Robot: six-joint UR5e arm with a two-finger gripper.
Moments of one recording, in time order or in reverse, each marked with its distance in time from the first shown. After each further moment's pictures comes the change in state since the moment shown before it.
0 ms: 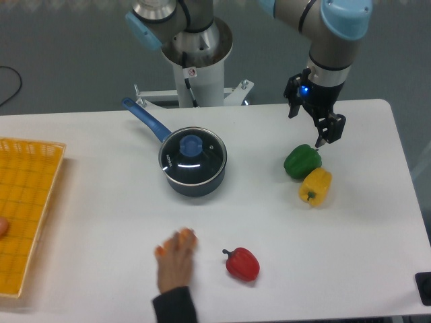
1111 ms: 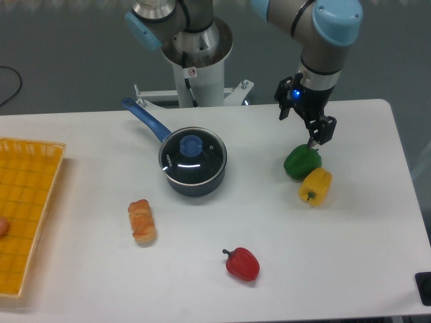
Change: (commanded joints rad) arm -0.011 0.015 -0.054 0.014 -0.032 -0.099
